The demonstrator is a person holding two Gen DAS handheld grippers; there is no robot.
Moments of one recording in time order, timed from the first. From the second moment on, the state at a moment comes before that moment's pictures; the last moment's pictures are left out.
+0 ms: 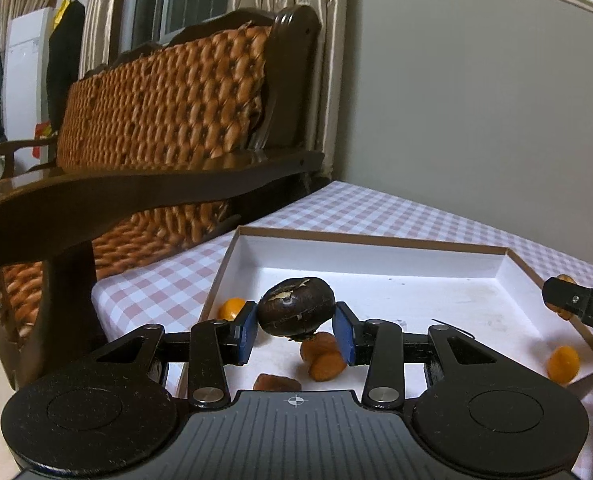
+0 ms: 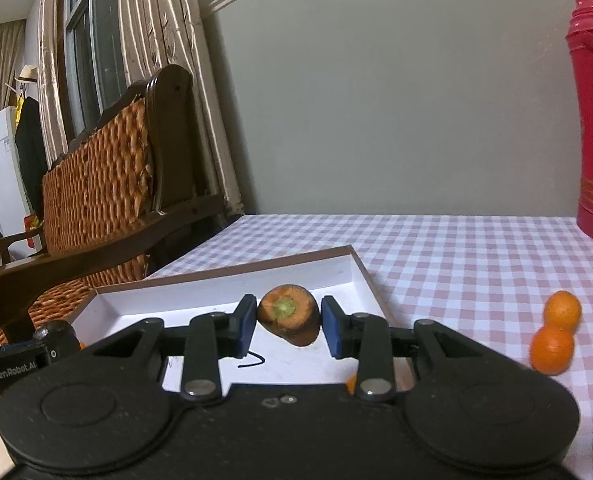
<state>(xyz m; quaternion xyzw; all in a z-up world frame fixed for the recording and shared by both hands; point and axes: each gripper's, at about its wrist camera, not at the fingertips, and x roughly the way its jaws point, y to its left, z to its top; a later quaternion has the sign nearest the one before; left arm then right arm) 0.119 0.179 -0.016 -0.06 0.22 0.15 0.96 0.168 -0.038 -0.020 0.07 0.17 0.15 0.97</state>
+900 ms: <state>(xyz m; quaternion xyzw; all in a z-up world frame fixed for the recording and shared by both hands) 0.109 0.158 0.005 -0.04 0.18 0.16 0.97 0.151 -0.070 0.006 0.08 0.09 0.13 0.98</state>
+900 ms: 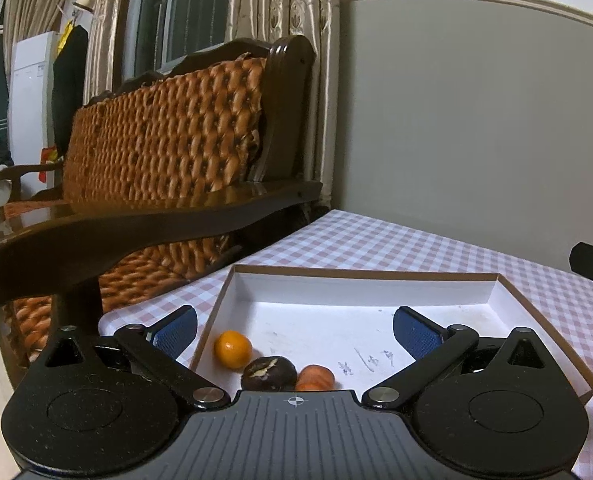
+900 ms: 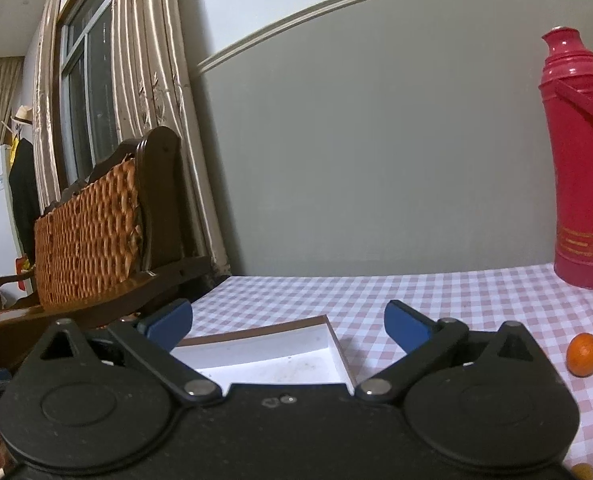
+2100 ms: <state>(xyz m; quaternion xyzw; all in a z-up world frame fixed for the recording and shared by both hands) 0.098 0.018 -0.001 0.04 0.20 0.01 0.98 0.096 -0.189 -0.010 0.06 0.15 -0.01 0.99</state>
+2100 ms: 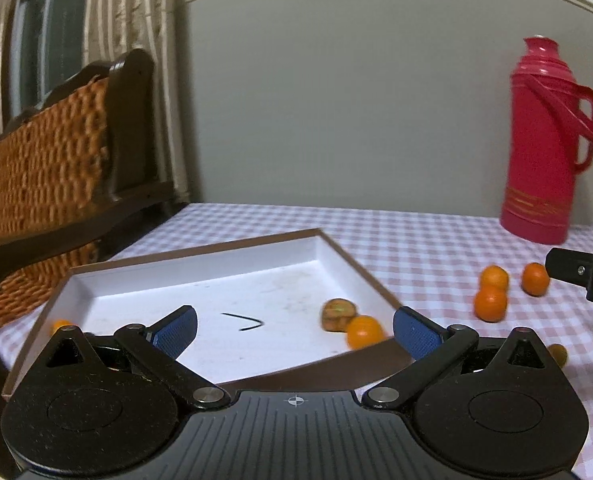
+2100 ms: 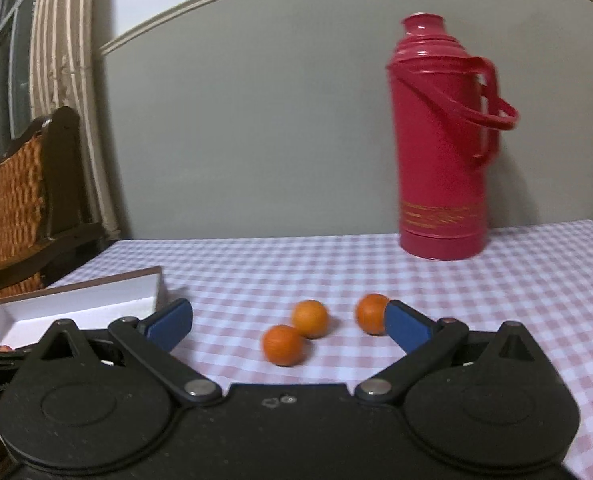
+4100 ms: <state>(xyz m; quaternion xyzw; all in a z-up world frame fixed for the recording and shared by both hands) 0.107 -0.053 -0.013 0.09 0.21 -0.04 0.97 0.108 -0.200 -0.058 0.05 0.29 0.03 0.96</state>
